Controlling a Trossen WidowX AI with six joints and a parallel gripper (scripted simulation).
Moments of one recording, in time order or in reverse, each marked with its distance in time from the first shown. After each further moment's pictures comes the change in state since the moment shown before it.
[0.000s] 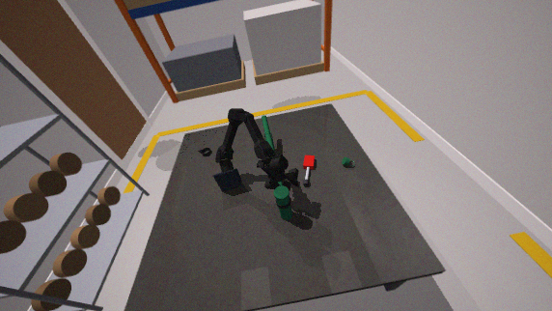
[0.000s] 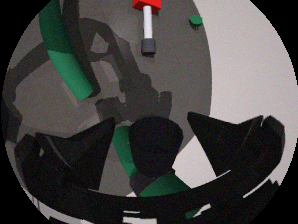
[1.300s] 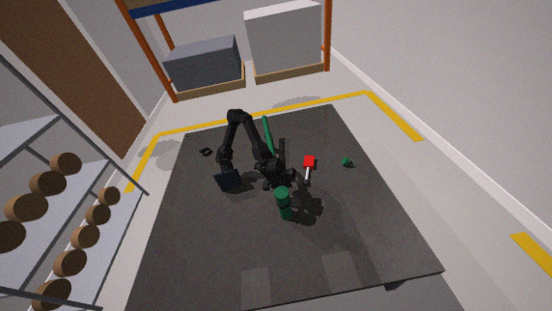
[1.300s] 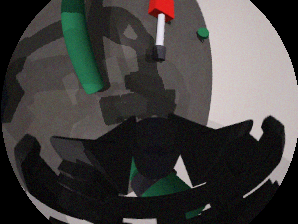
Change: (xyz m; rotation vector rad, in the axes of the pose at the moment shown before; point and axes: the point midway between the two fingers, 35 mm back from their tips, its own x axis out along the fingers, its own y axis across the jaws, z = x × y) arm -0.004 0.012 -0.001 -0.108 -0.068 0.003
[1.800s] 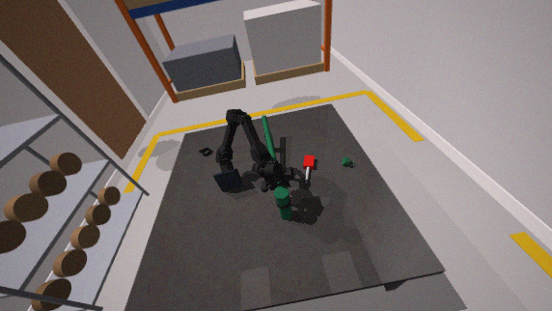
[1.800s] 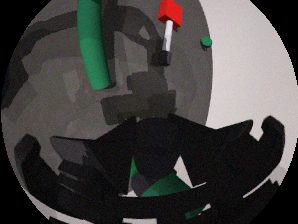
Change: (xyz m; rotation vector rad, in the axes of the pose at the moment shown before) arm -0.004 0.008 -0.001 -0.080 -0.044 0.000
